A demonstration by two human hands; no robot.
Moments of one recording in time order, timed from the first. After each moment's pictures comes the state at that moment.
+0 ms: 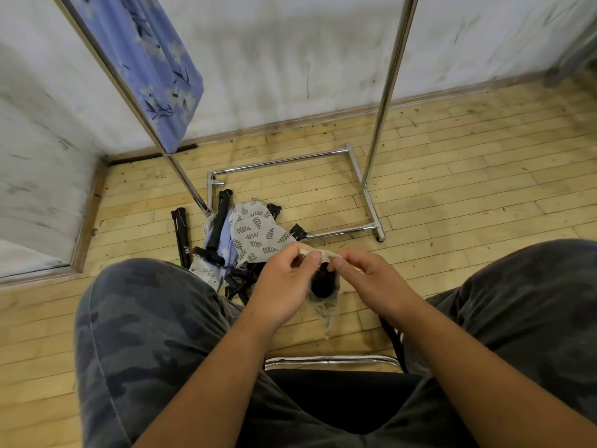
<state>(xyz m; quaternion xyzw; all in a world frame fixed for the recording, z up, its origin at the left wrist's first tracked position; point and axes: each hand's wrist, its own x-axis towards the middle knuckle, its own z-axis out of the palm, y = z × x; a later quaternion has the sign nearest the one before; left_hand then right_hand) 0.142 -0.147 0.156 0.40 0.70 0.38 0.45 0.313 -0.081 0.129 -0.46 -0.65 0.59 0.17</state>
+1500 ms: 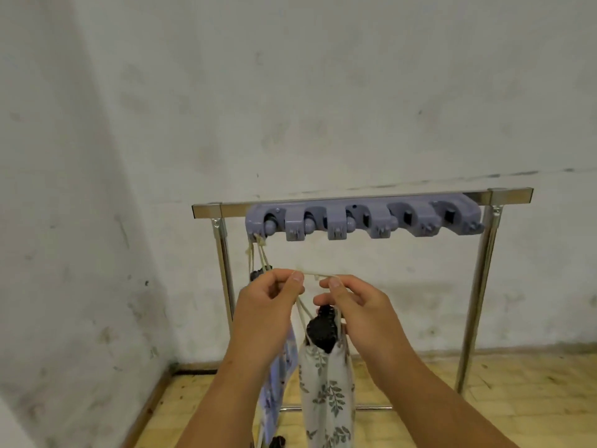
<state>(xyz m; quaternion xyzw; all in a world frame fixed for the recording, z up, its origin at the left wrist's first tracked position) -0.041 -0.010 0.489 0.42 0.64 0.63 0.15 0.095 0.059 0.478 -0.31 -0.64 0.56 0.44</state>
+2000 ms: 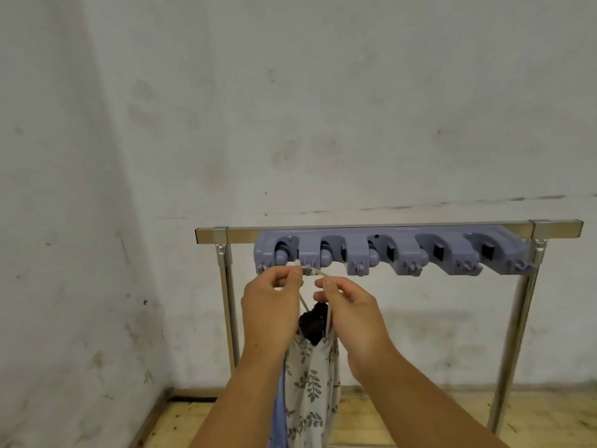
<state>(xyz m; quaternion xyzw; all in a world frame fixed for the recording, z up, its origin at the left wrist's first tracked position) -0.097 0.070 0.506 0.37 0.65 0.66 0.06 0.014 0.123 0.493 -0.31 -0.59 0.58 0.47</state>
